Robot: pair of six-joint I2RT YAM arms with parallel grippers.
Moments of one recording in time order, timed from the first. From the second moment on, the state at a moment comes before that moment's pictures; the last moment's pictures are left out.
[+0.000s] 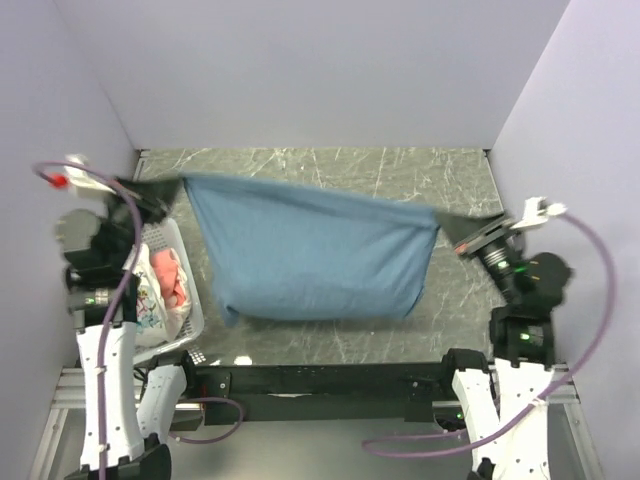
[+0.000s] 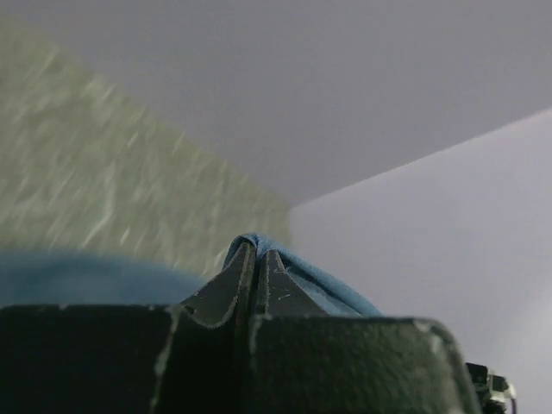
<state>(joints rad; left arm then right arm) 0.19 0.74 1.07 -0.15 0.44 -1.01 -0.14 0.52 0.87 -0.16 -0.55 1.10</state>
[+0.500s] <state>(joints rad) -0.05 0.93 0.62 -0.23 0.25 -1.07 -0.03 0.78 0.52 -0.25 -0.40 0.89</state>
